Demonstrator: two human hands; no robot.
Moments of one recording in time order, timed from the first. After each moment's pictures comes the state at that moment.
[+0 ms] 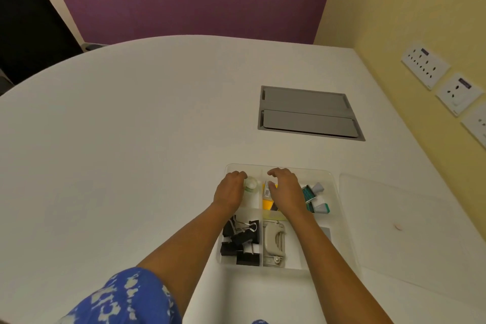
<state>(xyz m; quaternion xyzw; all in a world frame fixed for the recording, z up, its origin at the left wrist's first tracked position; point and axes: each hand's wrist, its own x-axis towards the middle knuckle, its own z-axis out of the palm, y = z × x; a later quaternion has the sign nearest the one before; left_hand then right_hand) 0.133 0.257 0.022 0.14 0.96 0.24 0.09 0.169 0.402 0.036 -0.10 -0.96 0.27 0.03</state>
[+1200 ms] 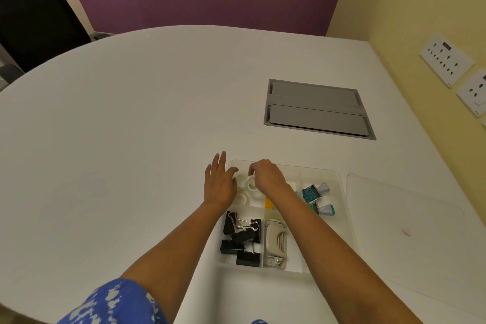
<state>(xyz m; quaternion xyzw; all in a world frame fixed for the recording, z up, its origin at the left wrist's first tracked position) 0.123 0.233 0.001 0.09 0.98 0.17 0.00 0.120 0.367 0.051 0.02 -0.98 0.13 -0.14</state>
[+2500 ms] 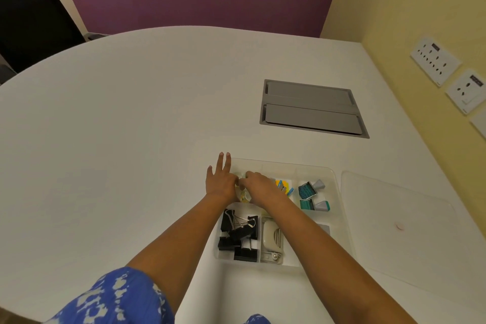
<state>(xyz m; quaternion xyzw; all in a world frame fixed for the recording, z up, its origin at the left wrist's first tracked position) 0.125 0.246 0.018 0.13 0.98 0.01 0.13 0.143 0.361 0.032 0.15 -0.98 0.02 -0.16</state>
